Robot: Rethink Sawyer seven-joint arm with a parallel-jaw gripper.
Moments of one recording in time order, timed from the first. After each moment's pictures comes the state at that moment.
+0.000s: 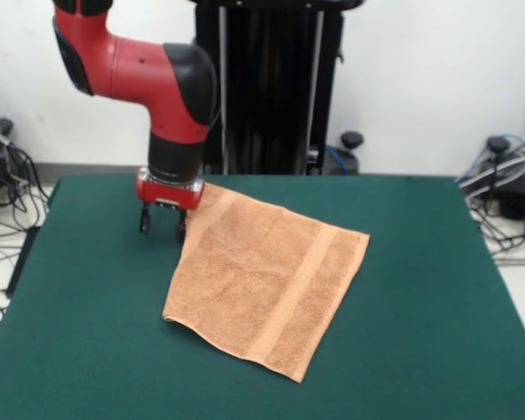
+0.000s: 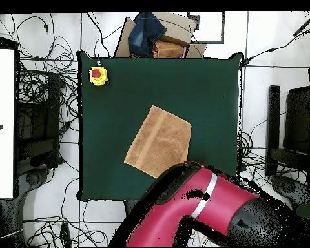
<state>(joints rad) -0.45 -0.06 -0.21 1.62 -0.52 -0.26 1.86</state>
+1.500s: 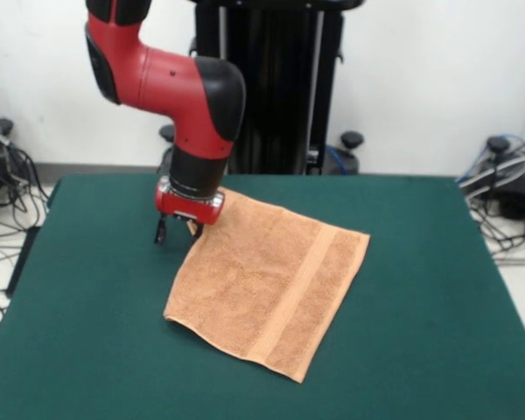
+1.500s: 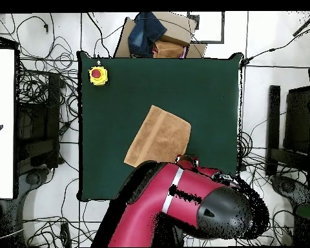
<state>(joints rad) -0.33 -0.04 -0.25 1.61 -0.34 -0.25 1.86</state>
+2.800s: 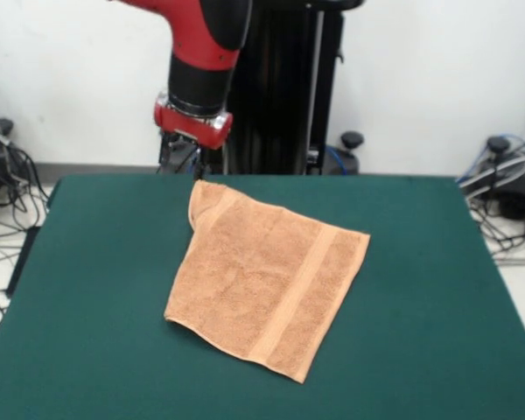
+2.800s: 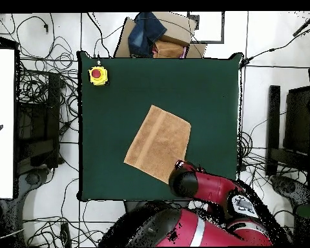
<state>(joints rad) -0.38 -0.45 -0.19 1.89 -0.28 0.04 1.86</state>
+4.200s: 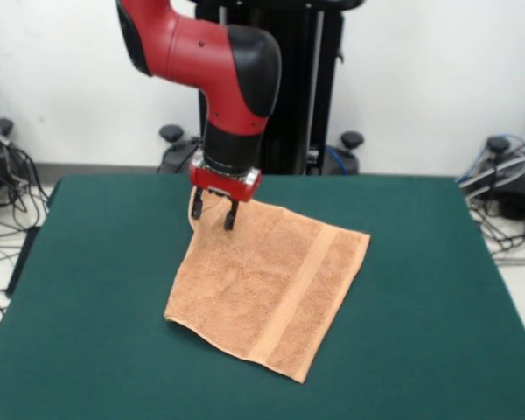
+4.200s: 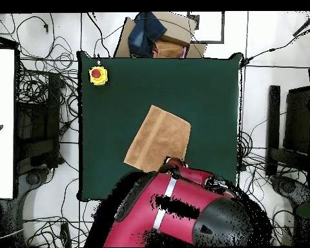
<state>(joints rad) -0.30 -0.18 -0.19 1.78 -0.20 -0.14 1.86</state>
